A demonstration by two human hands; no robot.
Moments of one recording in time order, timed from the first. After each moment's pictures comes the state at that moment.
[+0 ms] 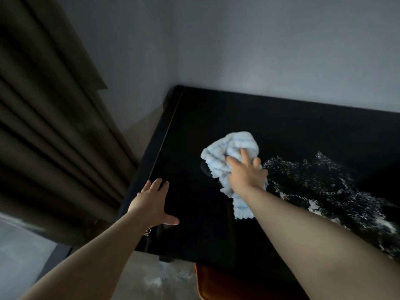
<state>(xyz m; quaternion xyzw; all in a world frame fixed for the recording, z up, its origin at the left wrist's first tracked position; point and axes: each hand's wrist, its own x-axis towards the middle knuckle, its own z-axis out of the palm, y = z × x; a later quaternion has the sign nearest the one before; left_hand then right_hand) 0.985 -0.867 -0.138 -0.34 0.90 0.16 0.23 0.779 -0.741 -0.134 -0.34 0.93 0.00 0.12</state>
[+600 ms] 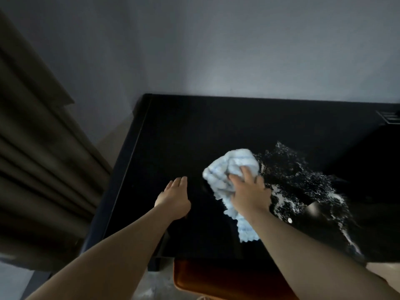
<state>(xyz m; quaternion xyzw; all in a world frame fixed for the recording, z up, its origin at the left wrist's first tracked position) 0.903 -0.789 -0.130 -0.31 0.90 0.25 0.16 0.784 -0.633 -0.133 -0.30 0.95 -0.02 0.10</state>
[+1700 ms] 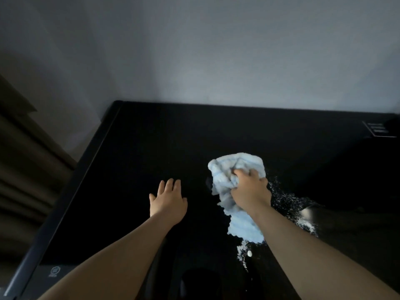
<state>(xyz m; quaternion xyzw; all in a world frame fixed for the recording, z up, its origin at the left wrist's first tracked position) 0.791 -0.739 -0.142 -0.37 0.89 0.21 0.14 0.660 -0.595 -0.115 -0.22 0.96 -0.11 0.15</state>
